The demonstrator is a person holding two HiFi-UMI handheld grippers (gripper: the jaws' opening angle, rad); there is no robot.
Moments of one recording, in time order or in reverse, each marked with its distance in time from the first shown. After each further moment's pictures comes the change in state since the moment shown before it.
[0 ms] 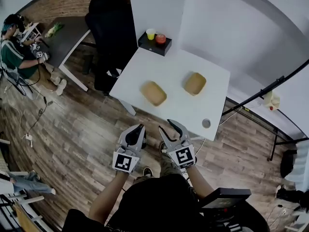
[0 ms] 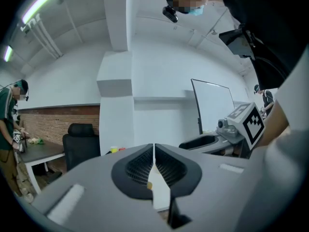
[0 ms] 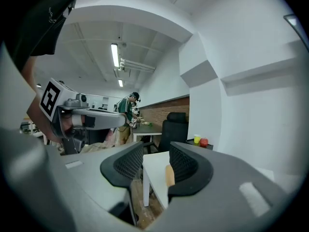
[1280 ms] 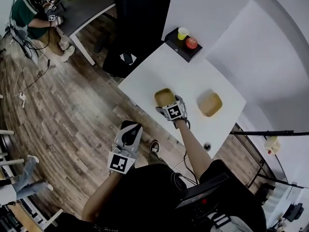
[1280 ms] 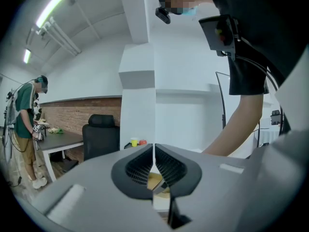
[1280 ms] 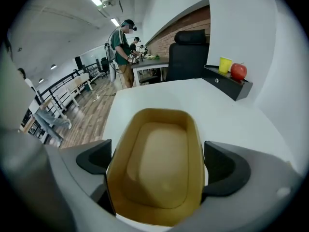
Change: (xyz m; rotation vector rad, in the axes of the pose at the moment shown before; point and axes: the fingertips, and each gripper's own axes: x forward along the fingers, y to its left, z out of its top) left arm 0.026 0.101 -0.036 -0.112 0.077 0.213; right arm 0.278 -0.095 -0.242 -0.017 0.804 0.198
